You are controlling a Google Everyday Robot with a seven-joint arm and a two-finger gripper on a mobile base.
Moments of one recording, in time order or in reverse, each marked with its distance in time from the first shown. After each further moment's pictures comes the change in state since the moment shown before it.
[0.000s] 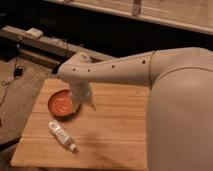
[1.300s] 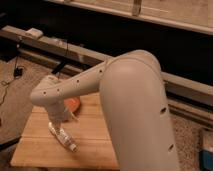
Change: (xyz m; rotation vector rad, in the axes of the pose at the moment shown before) arm 0.045 0.100 0.084 0.062 0.102 -0.575
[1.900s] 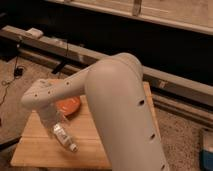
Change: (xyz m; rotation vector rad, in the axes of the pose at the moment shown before) arm -0.017 0.039 0.017 -0.021 0.025 -0.124
